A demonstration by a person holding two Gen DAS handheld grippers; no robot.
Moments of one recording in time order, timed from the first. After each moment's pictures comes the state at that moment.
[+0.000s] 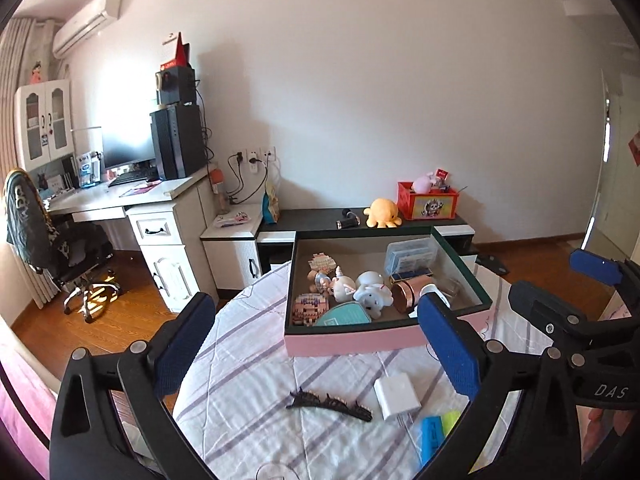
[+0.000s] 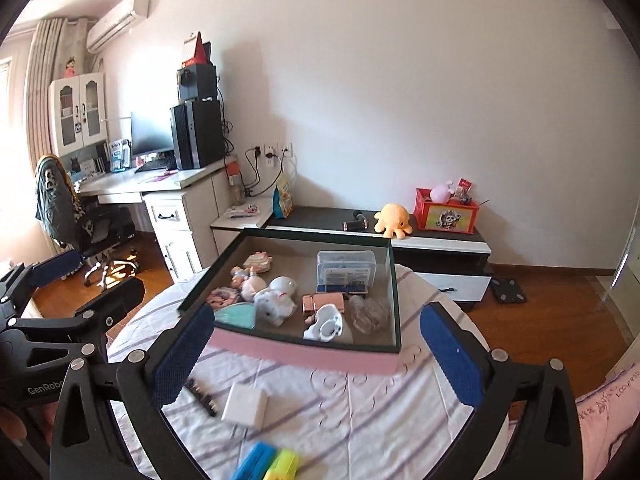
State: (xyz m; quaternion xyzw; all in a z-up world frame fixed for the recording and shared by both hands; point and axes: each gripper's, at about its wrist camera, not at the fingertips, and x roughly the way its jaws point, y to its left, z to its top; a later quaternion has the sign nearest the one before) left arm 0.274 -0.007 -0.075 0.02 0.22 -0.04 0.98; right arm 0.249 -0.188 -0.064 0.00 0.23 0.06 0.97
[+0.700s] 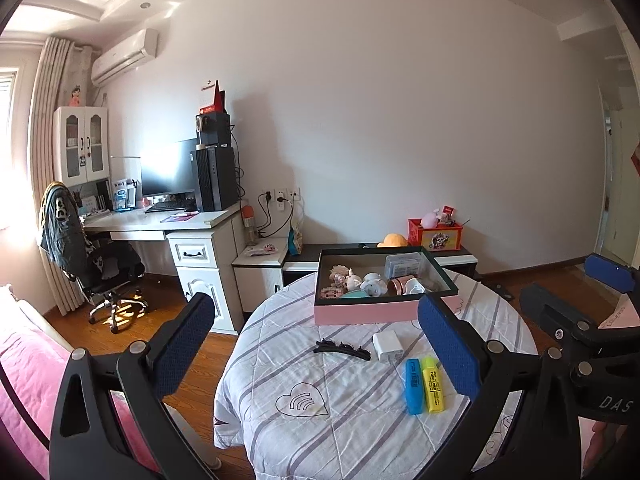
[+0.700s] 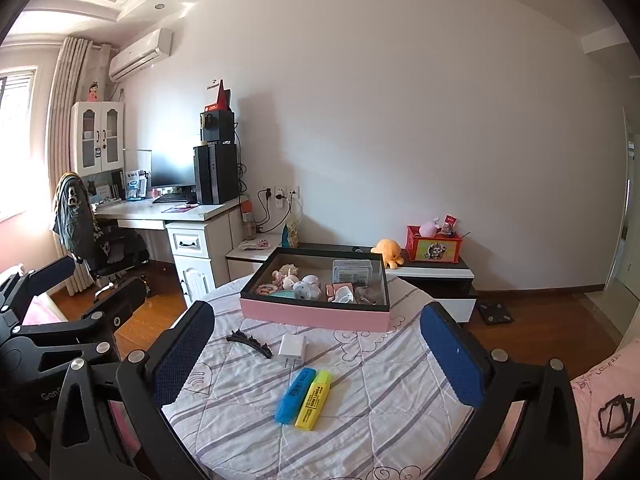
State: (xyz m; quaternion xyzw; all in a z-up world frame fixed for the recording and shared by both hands) left arm 0.094 0.006 -0.047 0.03 0.14 0.00 0.99; right arm 0.069 -0.165 -0.035 -0.01 0.15 0.05 0.99
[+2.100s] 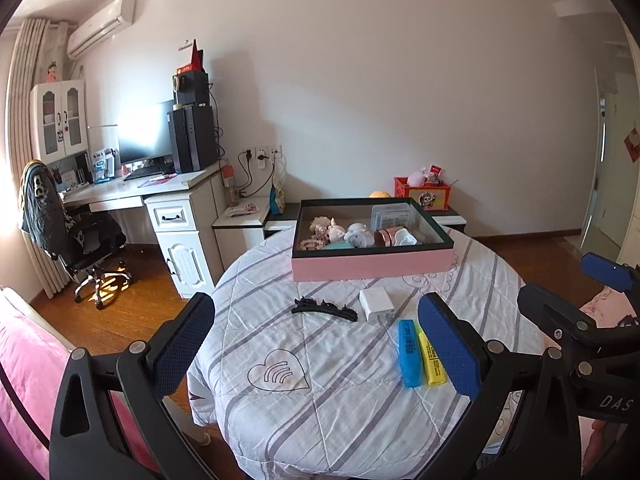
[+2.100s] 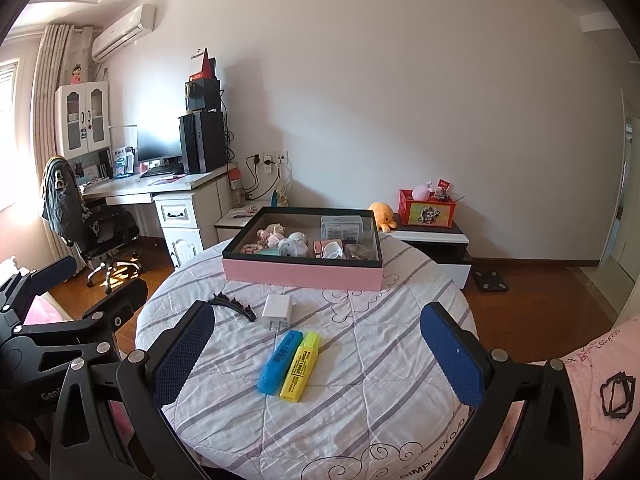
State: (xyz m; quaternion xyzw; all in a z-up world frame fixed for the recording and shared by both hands) left arm 0.142 -0.005 -0.105 0.03 0.22 -0.04 0.97; right arm 0.106 -0.177 -0.087 0.00 0.23 0.03 0.97
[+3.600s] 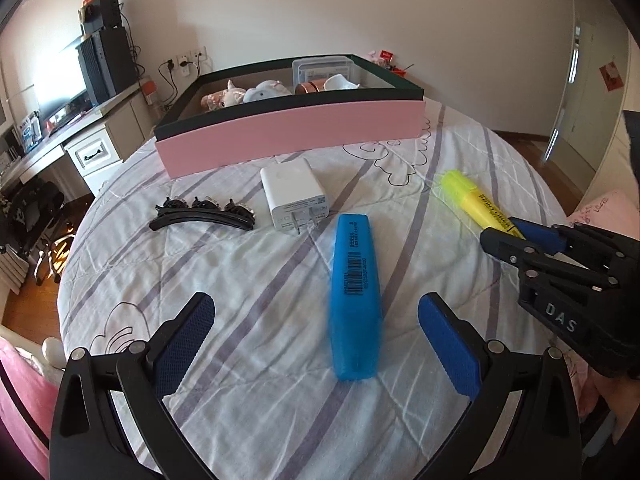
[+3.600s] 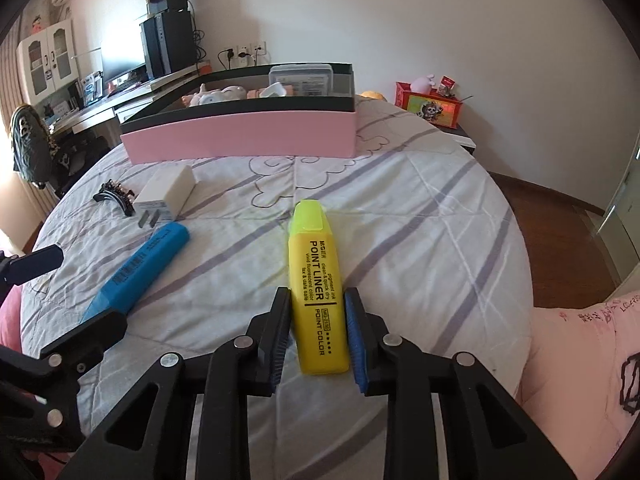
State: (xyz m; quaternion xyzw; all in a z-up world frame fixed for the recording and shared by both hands) left arm 0.246 -0.088 -0.231 0.08 0.40 -0.12 0.90; right arm 0.222 -0.242 -0.224 0.01 0.39 0.02 0.92
